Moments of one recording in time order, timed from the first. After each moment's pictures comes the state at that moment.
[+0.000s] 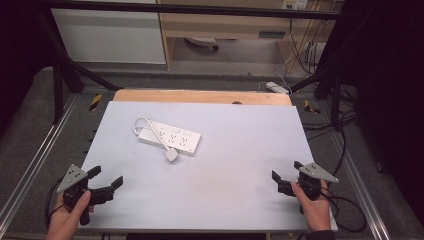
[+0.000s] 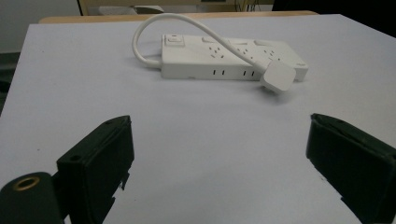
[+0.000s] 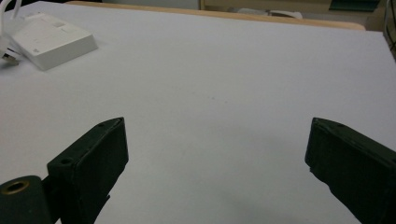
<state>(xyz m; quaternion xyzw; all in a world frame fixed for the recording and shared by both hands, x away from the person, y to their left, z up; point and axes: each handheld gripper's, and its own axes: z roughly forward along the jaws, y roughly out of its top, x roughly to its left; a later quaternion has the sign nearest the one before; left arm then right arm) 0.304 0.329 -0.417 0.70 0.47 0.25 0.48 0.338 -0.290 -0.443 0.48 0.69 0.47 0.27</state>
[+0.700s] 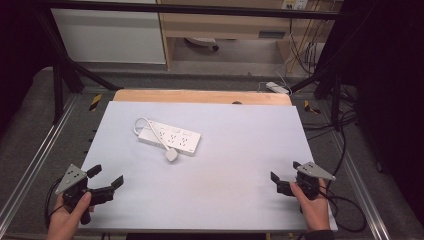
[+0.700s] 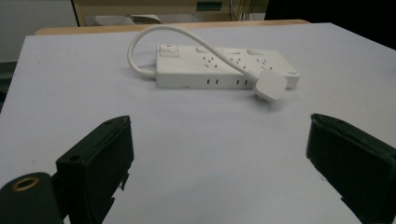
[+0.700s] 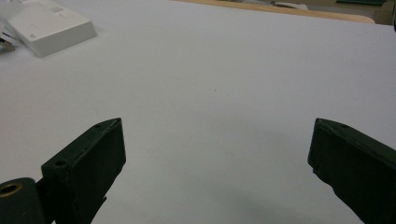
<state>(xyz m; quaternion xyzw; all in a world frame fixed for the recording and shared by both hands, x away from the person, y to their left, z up) 0.302 0.327 -0.413 0.70 0.45 0.25 0.50 0.342 -0.288 -0.444 0.47 0.71 0.45 0.27</state>
